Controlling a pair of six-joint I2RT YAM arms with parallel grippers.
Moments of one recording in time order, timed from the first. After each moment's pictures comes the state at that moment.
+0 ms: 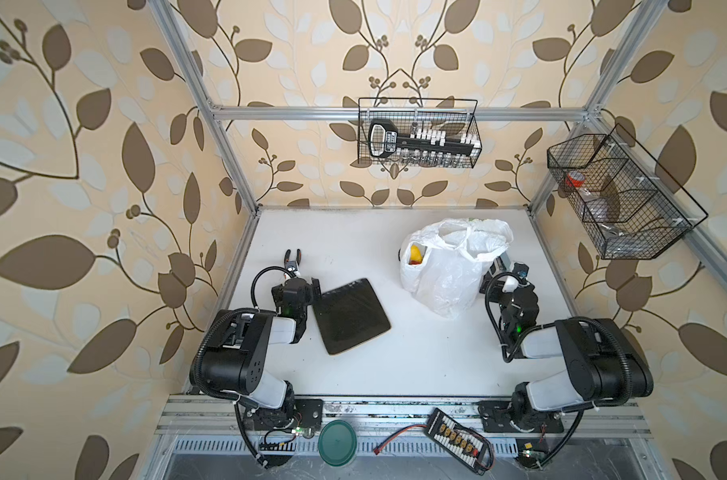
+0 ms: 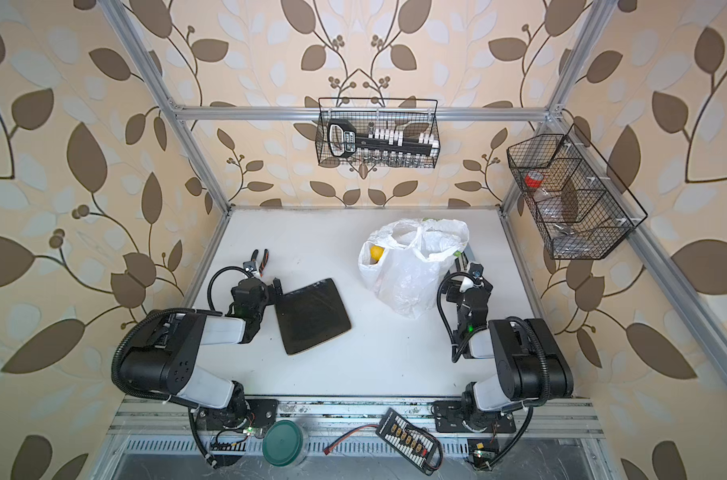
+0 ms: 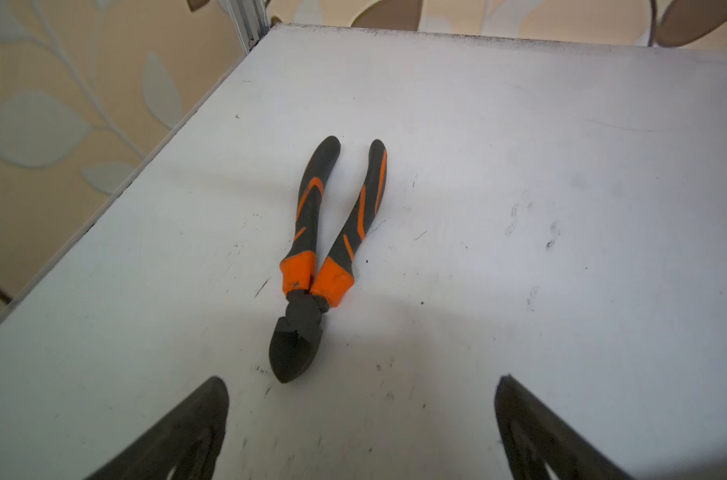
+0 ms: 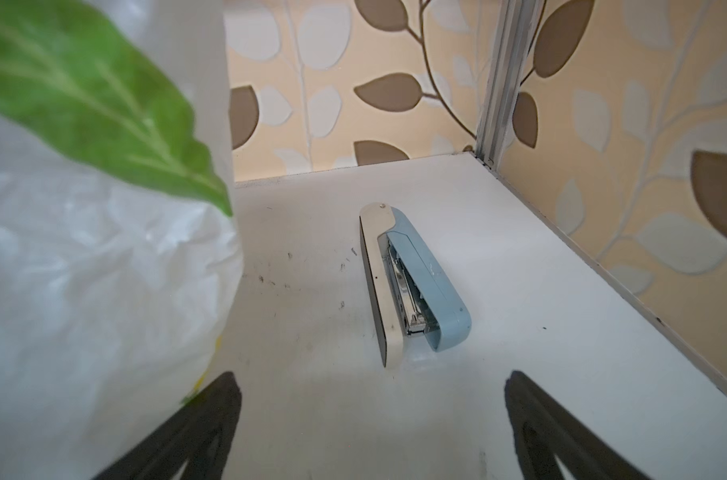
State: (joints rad) left arm -0.08 1.51 0.35 0.64 -0.31 -0.16; right arm 0.00 1.50 0.21 1.09 0.22 0.08
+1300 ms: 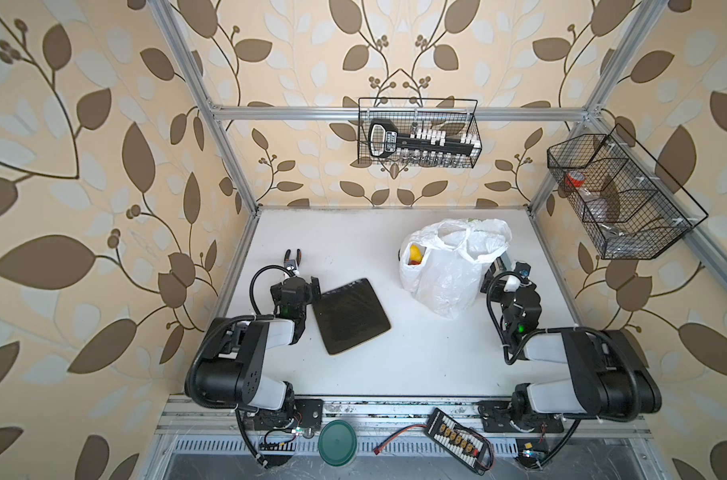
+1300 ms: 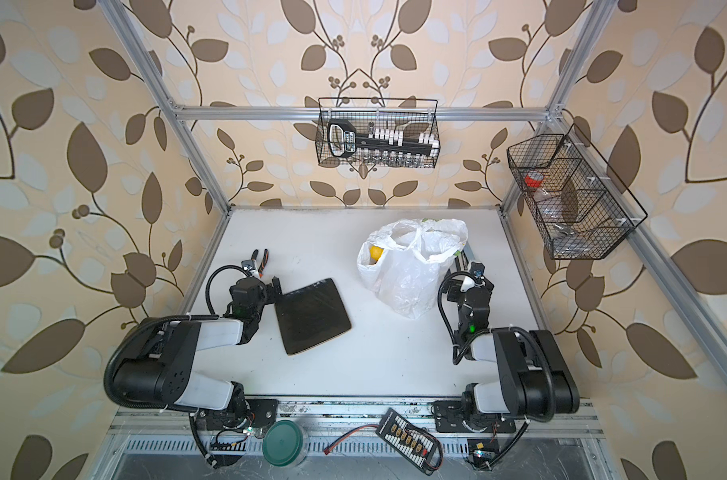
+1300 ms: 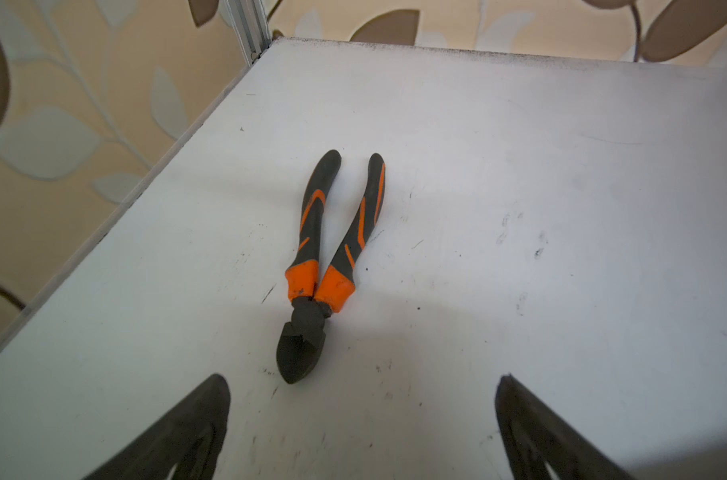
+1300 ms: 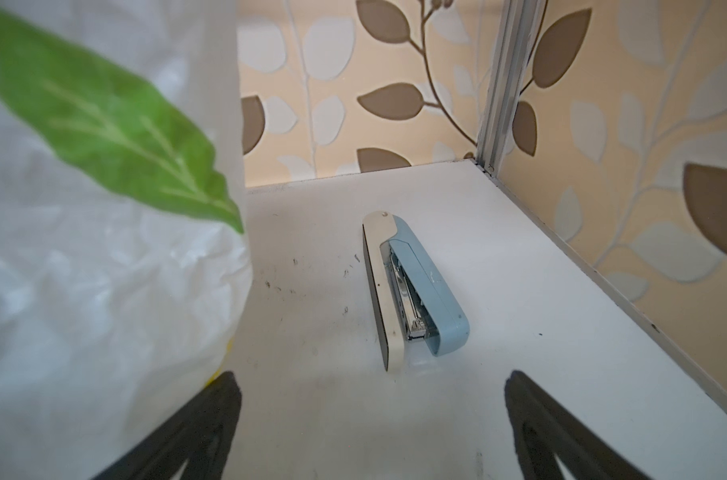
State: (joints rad) left arm -0.08 1.40 0.36 0.55 -0.31 -0.15; right arm 0.00 1.34 0.22 0.96 0.22 0.08
